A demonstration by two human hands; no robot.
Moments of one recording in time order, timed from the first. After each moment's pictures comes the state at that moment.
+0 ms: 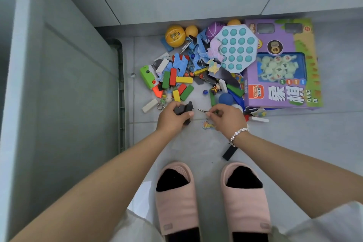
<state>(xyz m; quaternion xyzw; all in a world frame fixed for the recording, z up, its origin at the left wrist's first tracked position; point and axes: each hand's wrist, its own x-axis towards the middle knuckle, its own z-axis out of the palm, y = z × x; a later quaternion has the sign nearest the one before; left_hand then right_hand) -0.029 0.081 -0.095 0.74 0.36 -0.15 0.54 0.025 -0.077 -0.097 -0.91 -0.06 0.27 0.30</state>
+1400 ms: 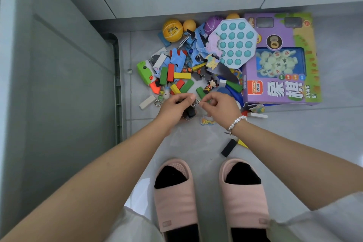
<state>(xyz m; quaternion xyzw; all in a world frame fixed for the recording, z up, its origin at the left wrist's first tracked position) -0.016 0.078 -0.084 0.61 0.36 -0.17 0.68 0.037 -0.063 -0.087 -0.88 -0.08 0.28 0.36</state>
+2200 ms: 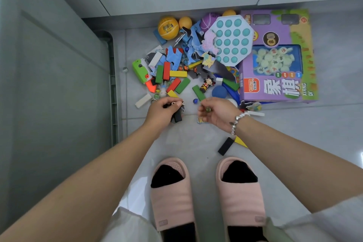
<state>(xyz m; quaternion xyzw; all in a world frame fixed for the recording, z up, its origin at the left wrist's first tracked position) -0.032 0.091 -0.096 0.67 0.38 -0.13 0.63 0.038 -0.062 -0.076 -0.56 0.24 0.48 0.62</state>
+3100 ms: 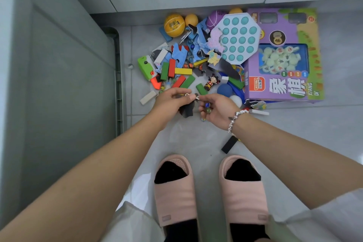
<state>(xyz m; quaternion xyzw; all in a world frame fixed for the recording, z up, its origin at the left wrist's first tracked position) -0.017 0.089 -0.075 0.64 0.35 -0.16 0.66 0.035 -0.048 -0.078 -0.51 0.31 0.47 0.65</state>
